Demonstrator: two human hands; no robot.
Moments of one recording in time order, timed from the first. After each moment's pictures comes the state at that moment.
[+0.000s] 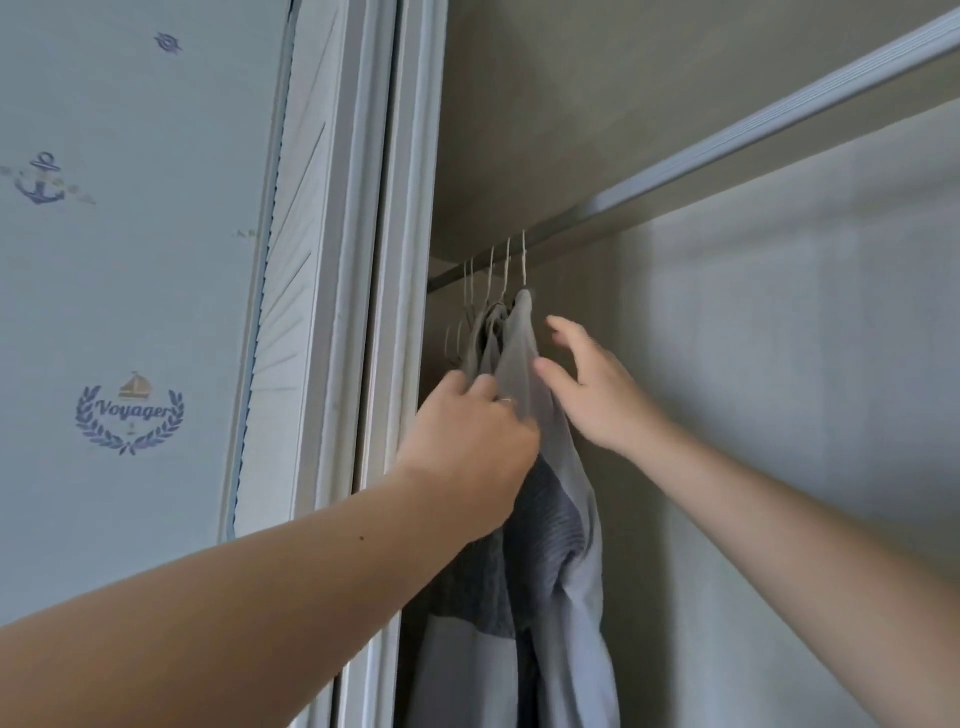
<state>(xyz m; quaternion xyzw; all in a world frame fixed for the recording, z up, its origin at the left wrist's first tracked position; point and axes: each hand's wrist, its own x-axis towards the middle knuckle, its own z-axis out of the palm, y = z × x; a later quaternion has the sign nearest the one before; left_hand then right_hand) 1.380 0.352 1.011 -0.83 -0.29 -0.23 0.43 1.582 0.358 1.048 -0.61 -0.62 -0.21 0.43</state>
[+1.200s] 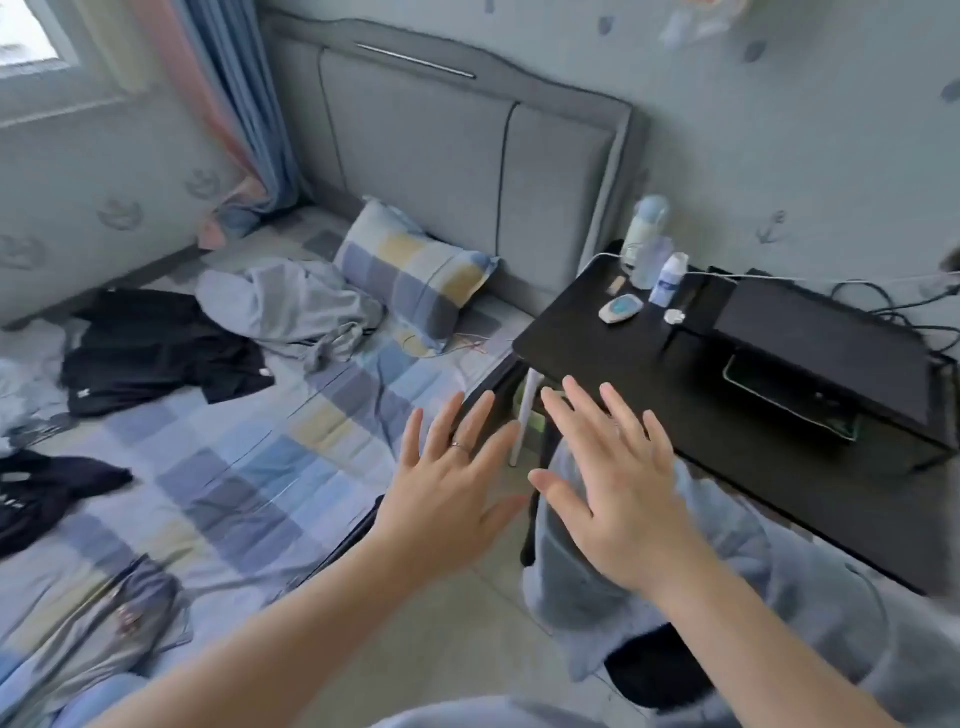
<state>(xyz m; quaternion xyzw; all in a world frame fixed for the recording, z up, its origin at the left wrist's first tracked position) 0.712 -0.078 0.532 -0.60 -0.80 -0.07 -0.04 0.876 0.030 0.569 -0.30 -0.94 0.15 0.10</state>
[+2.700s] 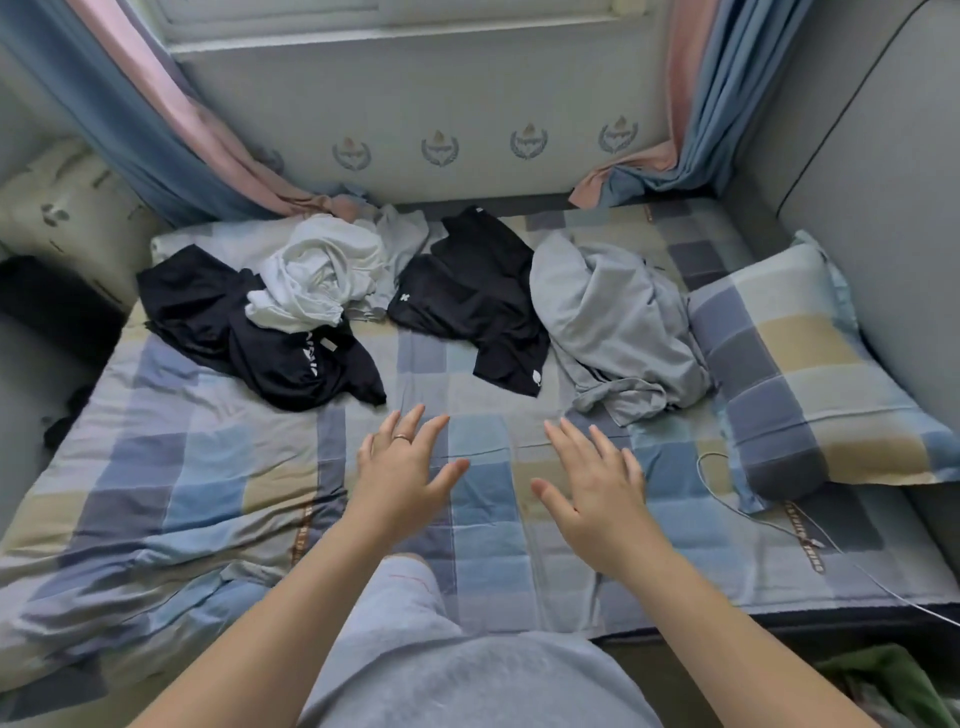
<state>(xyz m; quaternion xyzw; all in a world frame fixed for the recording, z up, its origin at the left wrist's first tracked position) 0.269 -0.146 0.402 -0.03 -0.98 -0.17 -0.12 0.301 0.096 0.397 0.06 -0.96 0.24 -0.11</state>
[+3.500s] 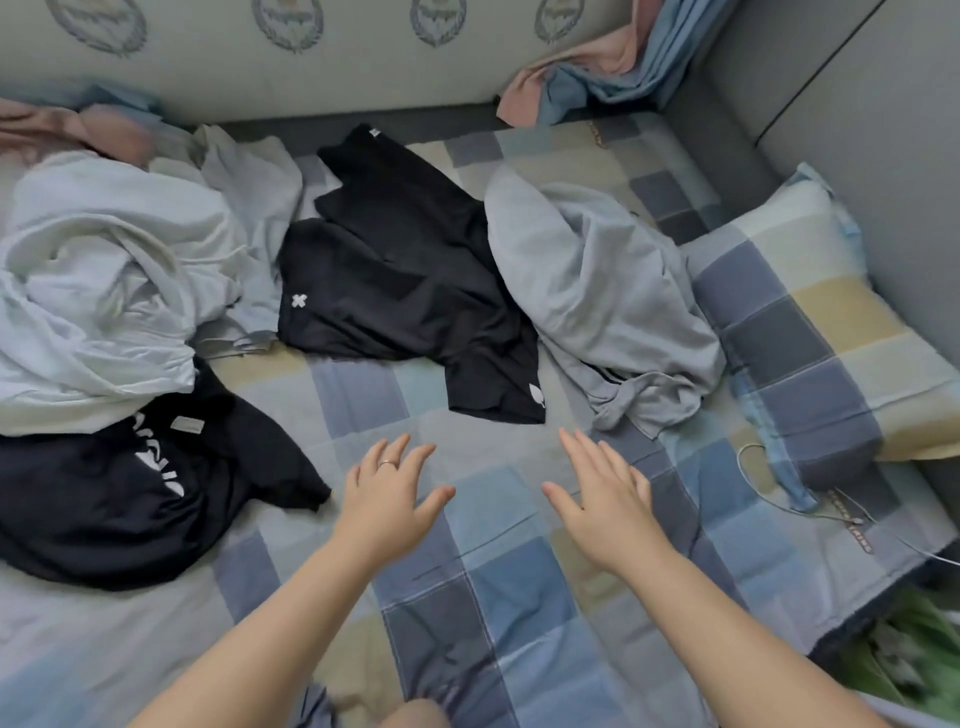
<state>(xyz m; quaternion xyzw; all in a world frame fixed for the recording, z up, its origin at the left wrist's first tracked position) -0.090 -0.279 0.142 -0.18 -0.92 -0.18 -0.30 0.002 -0.043 0.202 -0.20 -0.94 0.15 -0.22</state>
